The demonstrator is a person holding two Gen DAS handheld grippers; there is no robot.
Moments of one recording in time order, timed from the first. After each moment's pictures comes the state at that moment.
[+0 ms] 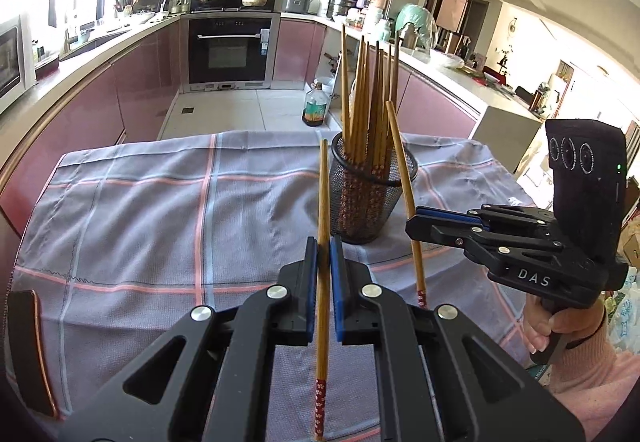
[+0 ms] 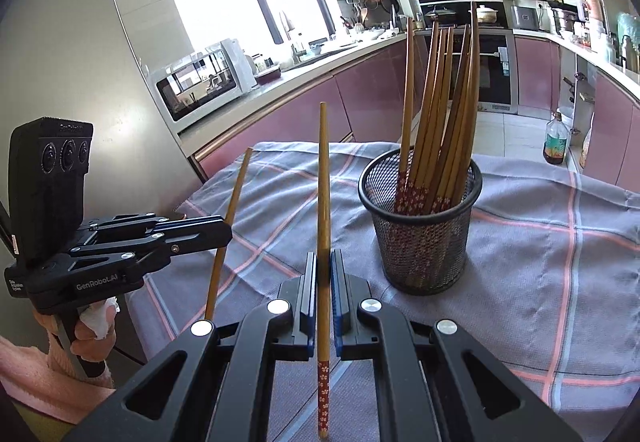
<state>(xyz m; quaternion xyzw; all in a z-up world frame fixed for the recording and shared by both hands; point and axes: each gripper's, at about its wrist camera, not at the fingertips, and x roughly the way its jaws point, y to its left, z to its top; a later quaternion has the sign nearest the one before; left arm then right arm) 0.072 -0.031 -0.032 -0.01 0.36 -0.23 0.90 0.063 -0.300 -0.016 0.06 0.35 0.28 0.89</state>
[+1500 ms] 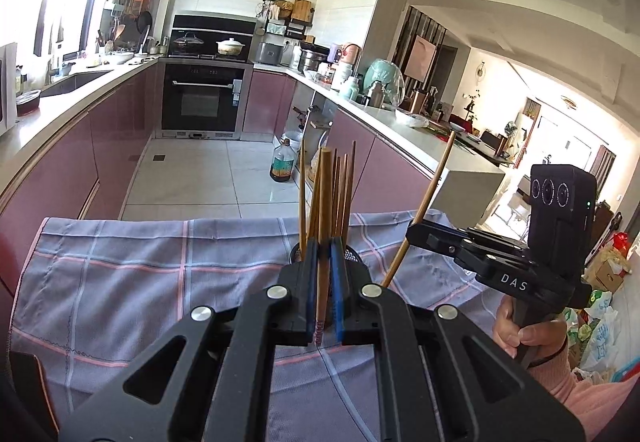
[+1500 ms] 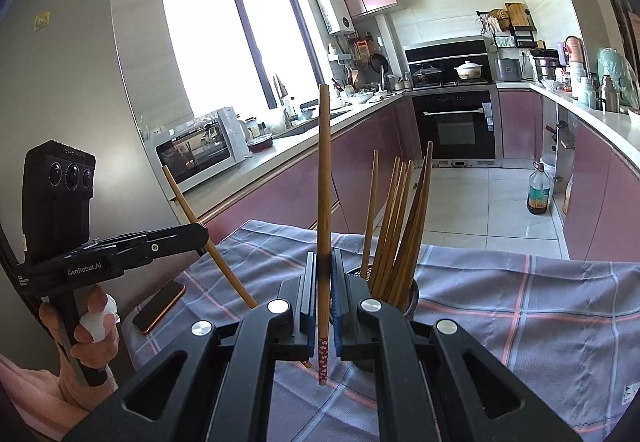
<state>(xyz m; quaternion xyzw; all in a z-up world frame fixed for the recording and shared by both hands) 0.084 -0.035 0.057 -0.05 0.27 -0.29 0.92 0.071 -0.345 0.054 0.08 0.24 0.26 0.93</state>
